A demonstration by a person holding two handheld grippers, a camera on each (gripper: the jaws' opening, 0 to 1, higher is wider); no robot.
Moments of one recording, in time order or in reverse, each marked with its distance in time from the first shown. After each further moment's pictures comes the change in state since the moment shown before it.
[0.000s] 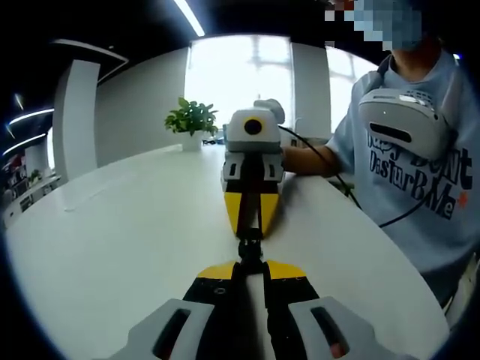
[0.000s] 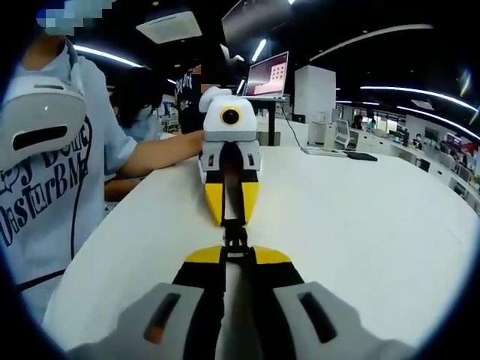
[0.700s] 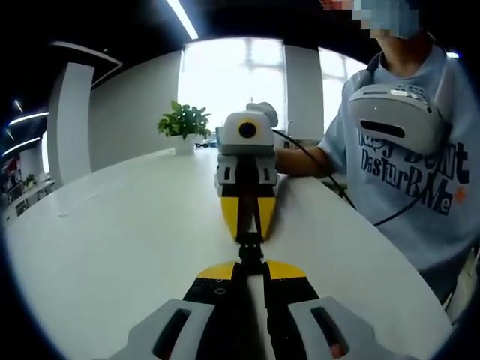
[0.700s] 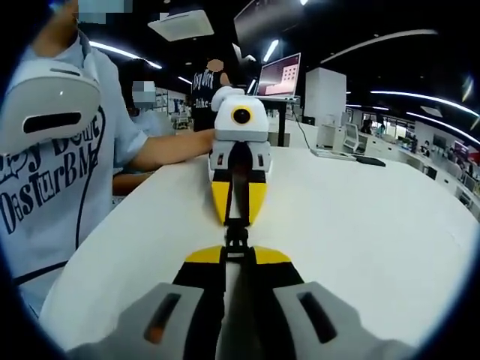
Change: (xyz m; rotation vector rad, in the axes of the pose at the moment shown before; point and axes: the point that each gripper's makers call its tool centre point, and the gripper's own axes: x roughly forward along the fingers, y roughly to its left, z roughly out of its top) left arm 0.002 -0.004 0.001 0.020 -0.018 -0.035; right arm -0.001 0.008 -0.002 -0.033 -0.005 0.043
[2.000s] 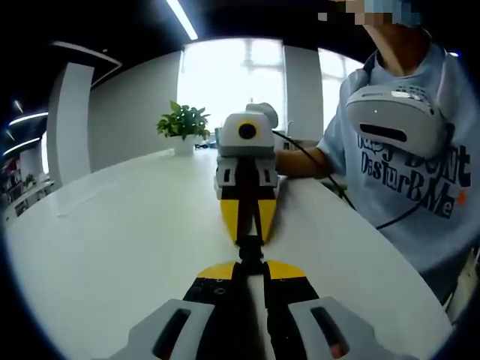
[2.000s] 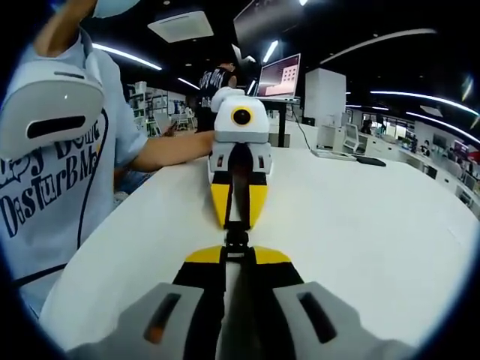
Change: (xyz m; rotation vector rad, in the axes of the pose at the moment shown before) left arm 0.005 -0.003 0.001 -0.001 -0.004 -0.003; right arm 0.001 0.002 -0.001 0.005 -0.006 0.000
